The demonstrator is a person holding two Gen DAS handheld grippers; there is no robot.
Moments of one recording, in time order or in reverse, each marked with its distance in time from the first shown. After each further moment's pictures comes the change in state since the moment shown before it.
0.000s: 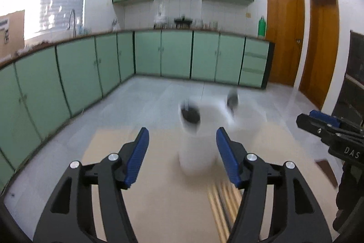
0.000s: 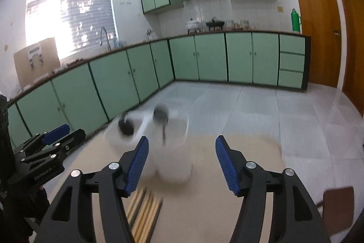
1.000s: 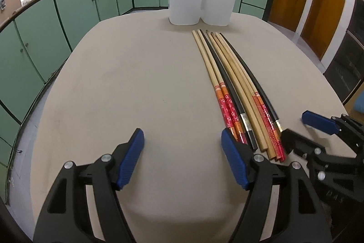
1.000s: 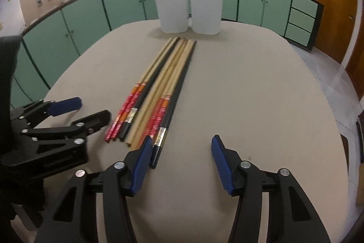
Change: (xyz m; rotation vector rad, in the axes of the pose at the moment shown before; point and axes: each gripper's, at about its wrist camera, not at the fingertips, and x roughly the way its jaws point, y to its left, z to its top) left arm -0.061 -0.023 -0.150 0.009 0.387 0.018; right arm -0.060 0.057 -0.168 -0.091 0.357 -0.043
